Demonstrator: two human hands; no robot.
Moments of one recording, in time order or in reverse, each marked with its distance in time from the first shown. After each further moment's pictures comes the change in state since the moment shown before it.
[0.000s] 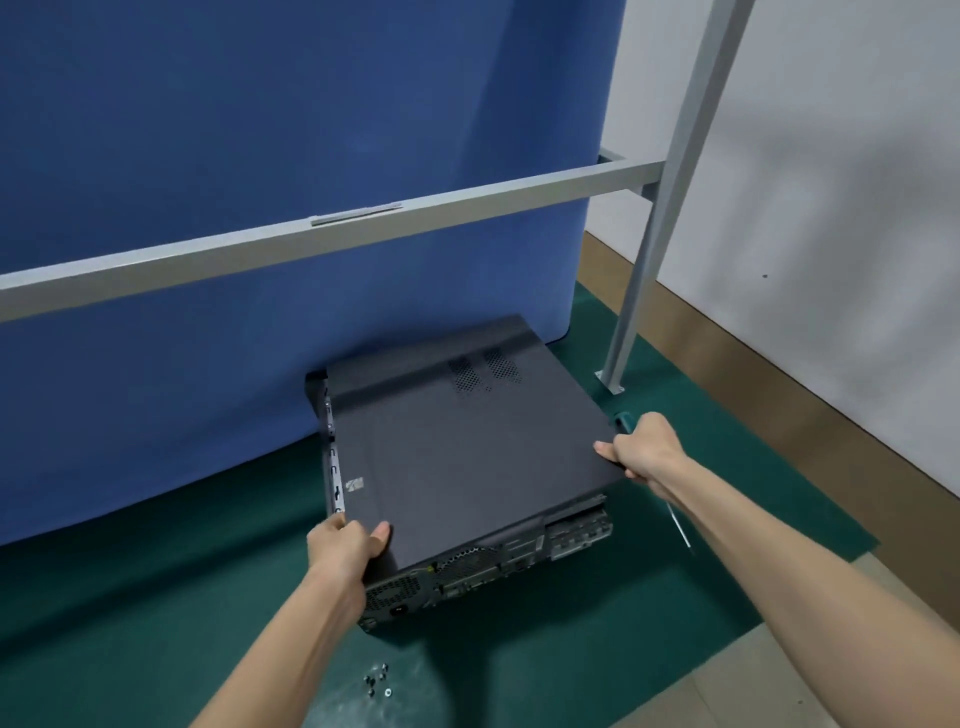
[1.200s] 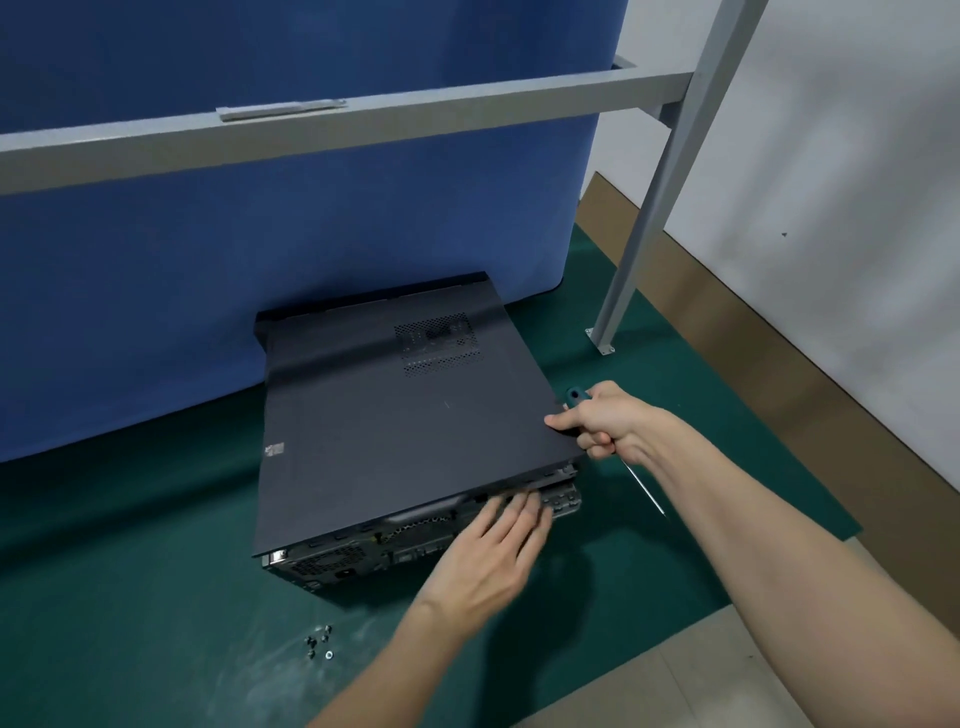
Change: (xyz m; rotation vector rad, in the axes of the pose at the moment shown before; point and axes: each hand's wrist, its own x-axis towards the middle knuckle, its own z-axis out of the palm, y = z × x) left_hand -0.027 -0.105 0.122 1.584 -0.246 1.795; right_hand 0.043 0.006 0.006 0.227 -0.497 0.098
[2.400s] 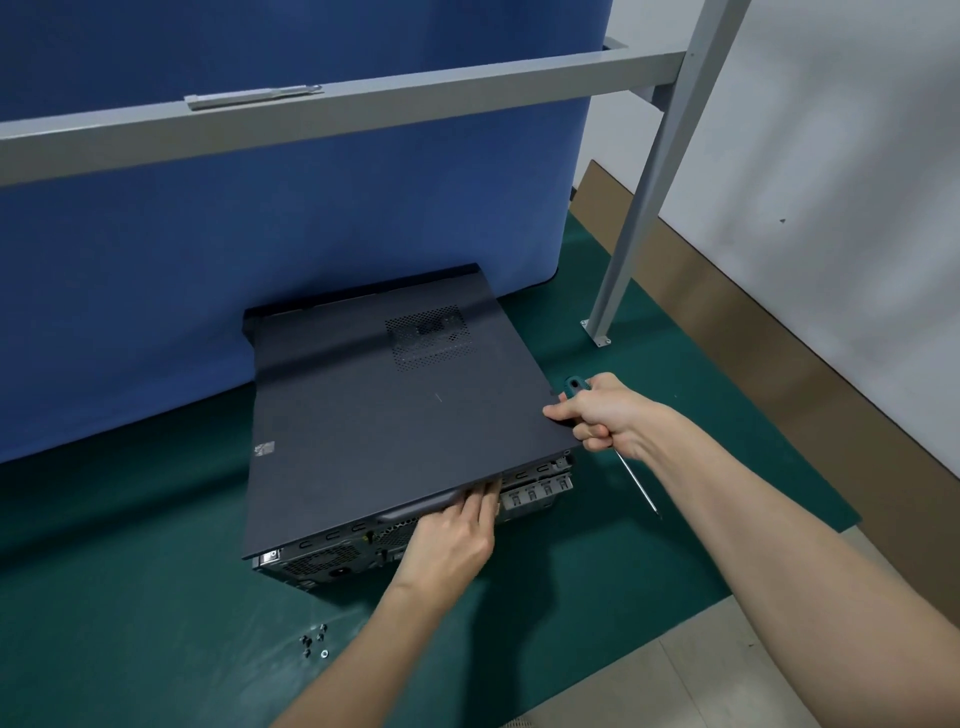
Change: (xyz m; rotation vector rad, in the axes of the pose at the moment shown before) left_hand 0.002 -0.022 -0.006 -0.072 -0.154 -0.235; right_hand 0.002 0.001 -0.005 0.039 0.014 -0.024
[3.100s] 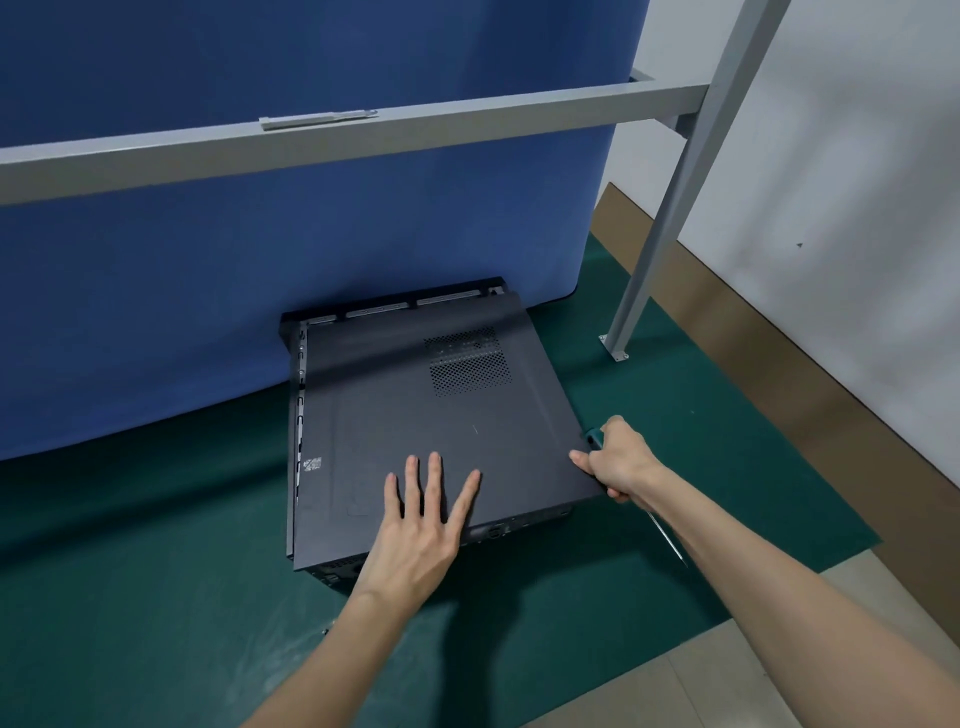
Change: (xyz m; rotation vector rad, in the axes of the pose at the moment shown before) left_hand -0.037 -0.039 0.003 0.181 -0.016 -0.119; right_hand -0.010 0.041 0.018 -0.513 0.241 -0.025
